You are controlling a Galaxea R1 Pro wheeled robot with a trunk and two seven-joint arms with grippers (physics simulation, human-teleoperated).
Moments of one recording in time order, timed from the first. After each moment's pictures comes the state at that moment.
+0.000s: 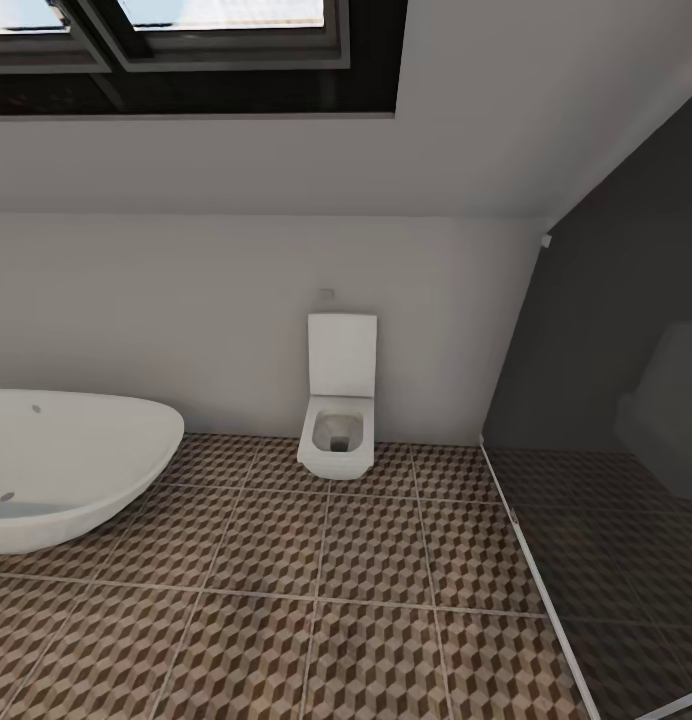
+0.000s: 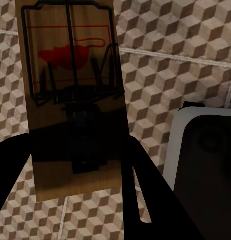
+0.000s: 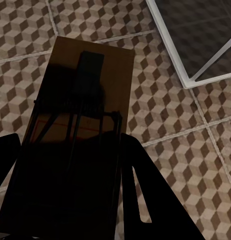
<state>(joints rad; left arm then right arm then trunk) -0.09 0.08 -0.46 0.07 0.58 -0.53 0.14 -0.11 -0.04 0.18 -0.09 -0.48 -0.70 -0.10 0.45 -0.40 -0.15</state>
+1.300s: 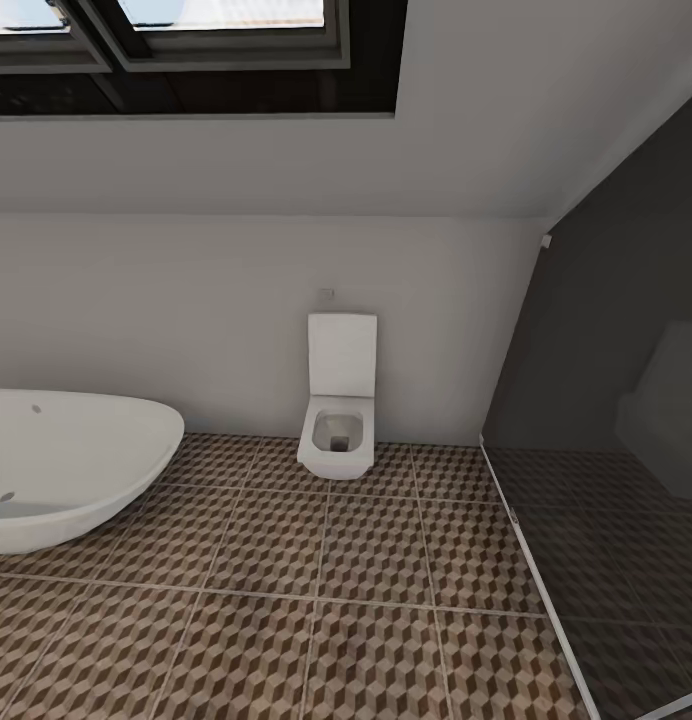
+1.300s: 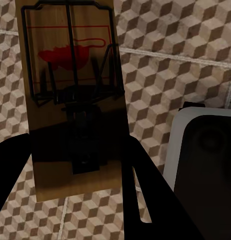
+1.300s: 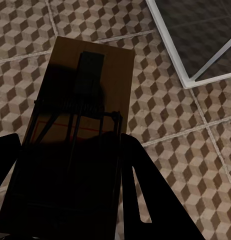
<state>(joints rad) -0.09 0.08 -0.46 0.07 0.58 -0.53 0.14 -0.11 -0.04 0.18 -0.09 -0.48 -0.70 -0.10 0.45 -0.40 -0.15</state>
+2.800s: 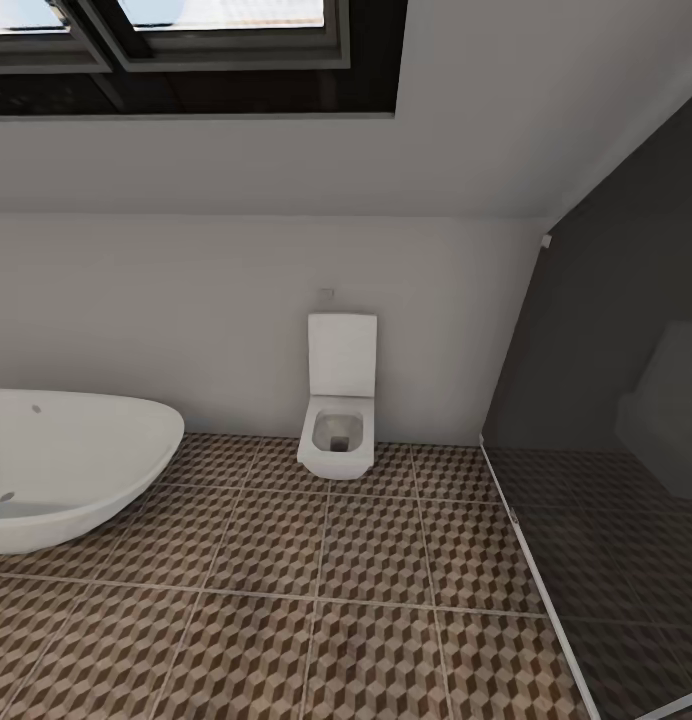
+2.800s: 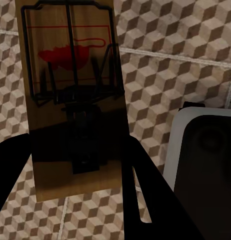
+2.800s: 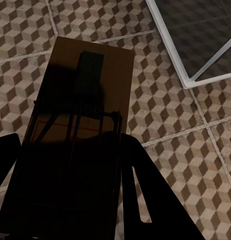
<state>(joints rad) -0.09 0.08 -0.46 0.07 0.58 -0.53 0.14 -0.11 -0.04 0.18 -0.09 -0.48 -0.70 -0.10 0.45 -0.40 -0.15</state>
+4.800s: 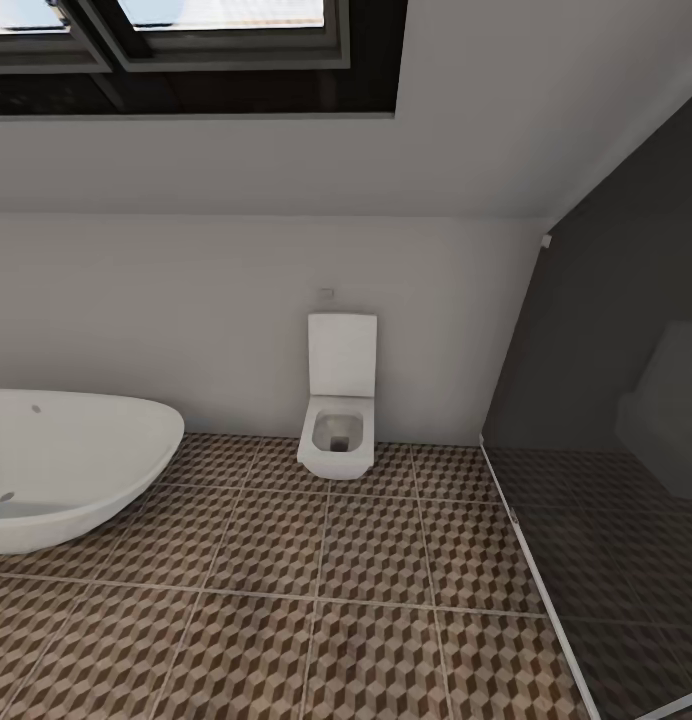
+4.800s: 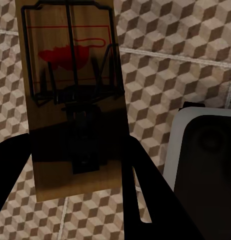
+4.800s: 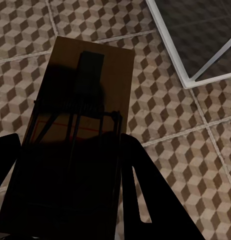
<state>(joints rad) -0.09 0.08 -0.46 0.07 0.58 -0.53 0.14 -0.11 -0.04 0.18 -0.09 -0.48 -0.70 -0.10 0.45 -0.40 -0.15</state>
